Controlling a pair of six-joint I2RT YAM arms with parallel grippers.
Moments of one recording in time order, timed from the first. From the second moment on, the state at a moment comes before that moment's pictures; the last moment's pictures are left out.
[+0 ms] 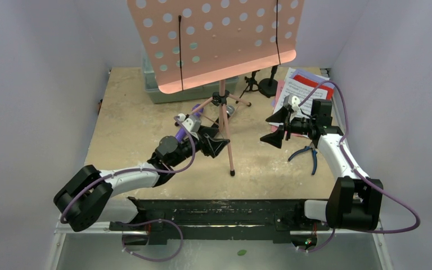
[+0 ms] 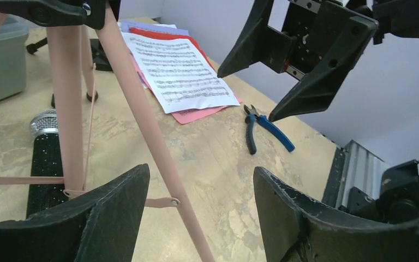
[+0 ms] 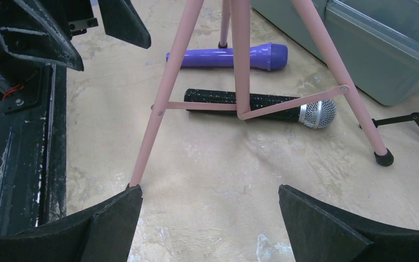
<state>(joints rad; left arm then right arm) -0.73 1.29 0.46 0.94 0.21 -0.38 -0.07 1.28 0.86 -0.31 -1.22 -0.59</state>
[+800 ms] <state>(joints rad) -0.88 1.42 0.61 0.71 -0.27 -0.44 -0.07 1.28 0.86 -0.31 -1.22 -0.59</state>
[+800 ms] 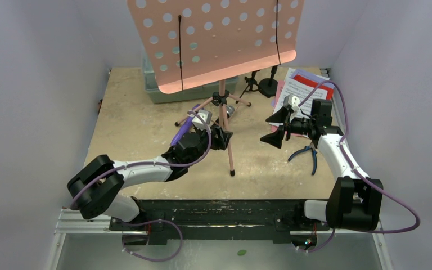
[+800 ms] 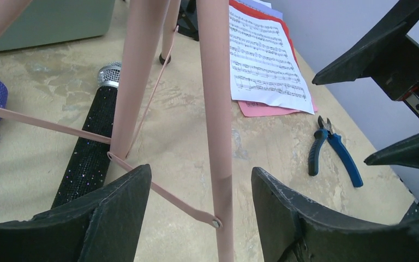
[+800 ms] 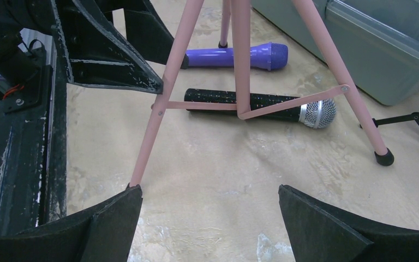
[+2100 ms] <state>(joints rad) -0.94 1.51 0.77 0.56 -0.41 -0.43 -0.07 1.28 0.86 -0.33 -1.22 -0.61</state>
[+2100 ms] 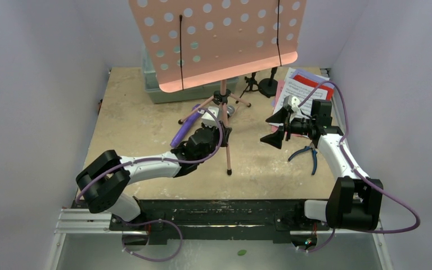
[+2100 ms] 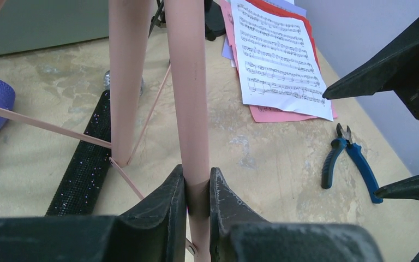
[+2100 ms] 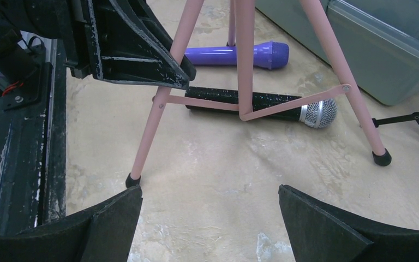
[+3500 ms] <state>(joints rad) -0.89 1.44 0.77 0.55 -0.35 -0.28 -0.06 1.28 0.86 -0.35 -1.22 -0.65</state>
